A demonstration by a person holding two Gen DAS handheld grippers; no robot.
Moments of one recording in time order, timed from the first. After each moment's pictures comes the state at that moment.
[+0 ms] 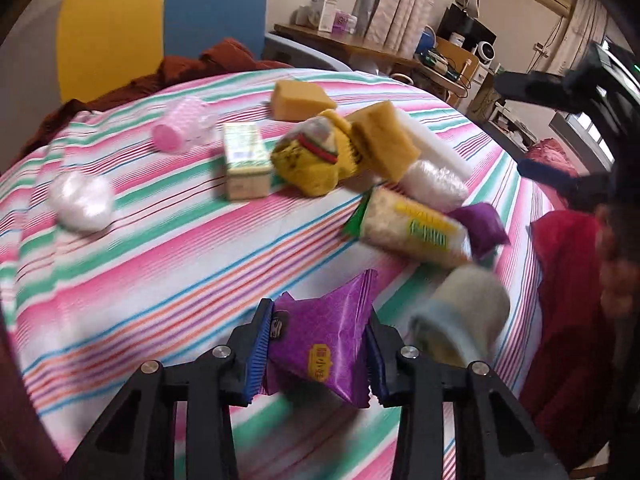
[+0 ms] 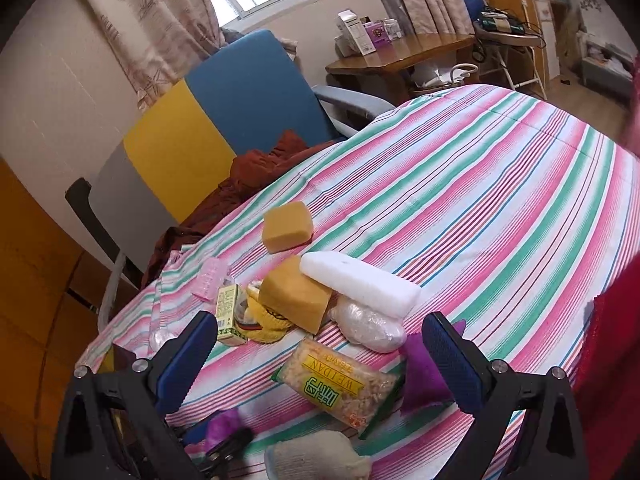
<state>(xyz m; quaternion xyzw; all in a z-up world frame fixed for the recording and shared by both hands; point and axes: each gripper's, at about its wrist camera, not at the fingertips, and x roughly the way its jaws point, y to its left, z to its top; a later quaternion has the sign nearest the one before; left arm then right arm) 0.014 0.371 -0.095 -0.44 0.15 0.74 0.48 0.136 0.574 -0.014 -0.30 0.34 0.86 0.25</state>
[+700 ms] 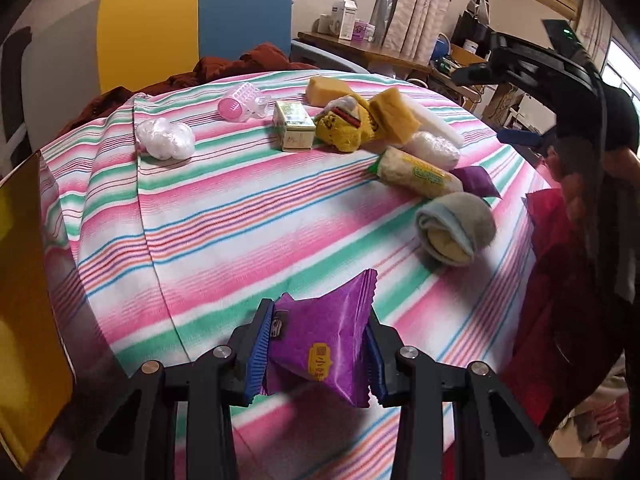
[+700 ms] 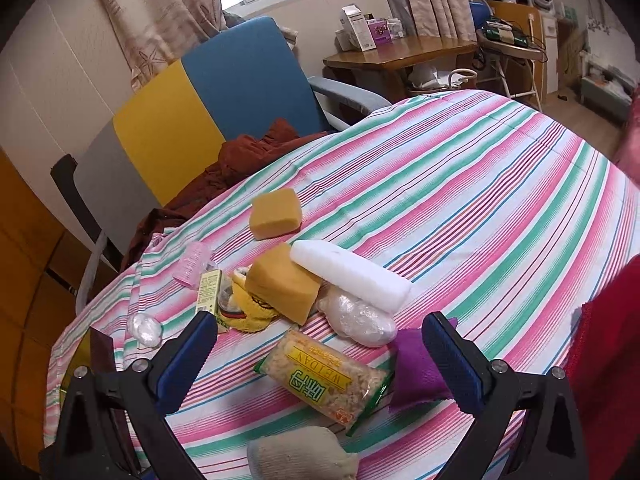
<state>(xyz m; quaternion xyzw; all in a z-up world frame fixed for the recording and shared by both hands) 0.048 0.292 -0.089 -0.43 0.15 0.76 0.46 0.129 0.566 -0.017 -0.33 0.30 0.85 0.27</state>
